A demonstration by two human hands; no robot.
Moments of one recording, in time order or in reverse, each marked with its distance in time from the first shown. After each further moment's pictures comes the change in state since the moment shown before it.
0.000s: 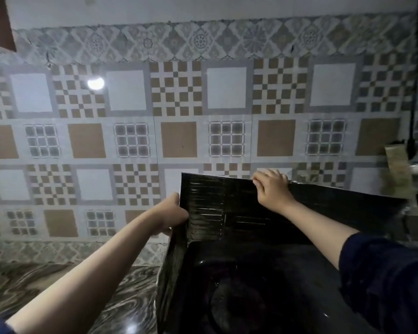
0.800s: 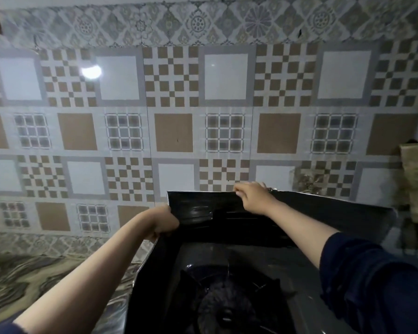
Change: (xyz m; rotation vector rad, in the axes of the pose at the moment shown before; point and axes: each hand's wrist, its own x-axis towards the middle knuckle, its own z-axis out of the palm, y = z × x) left_hand 0.035 -0.012 0.017 0.320 0.002 -0.178; right_hand 0.022 0.005 0.048 0.044 -0.331 -0.092
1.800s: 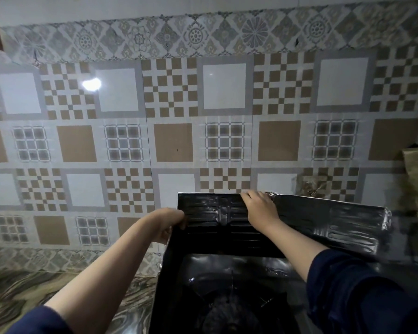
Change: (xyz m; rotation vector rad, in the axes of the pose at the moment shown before) left_hand 0.021 0.010 -0.008 -0.396 -0.154 -0.100; right_hand -0.005 0.009 0.028 -0.287 0.195 0.044
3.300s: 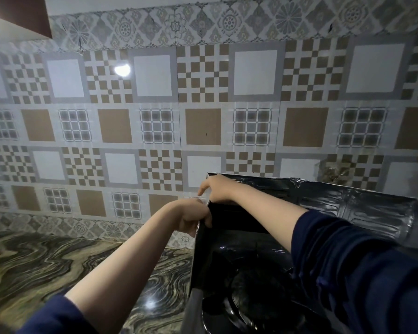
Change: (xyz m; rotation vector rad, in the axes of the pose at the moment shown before) left_hand -0.049 -0.030 -0.003 0.013 -0.153 0.055; right_hand 0.027 -0.161 -0.076 0.426 -0.593 -0.184
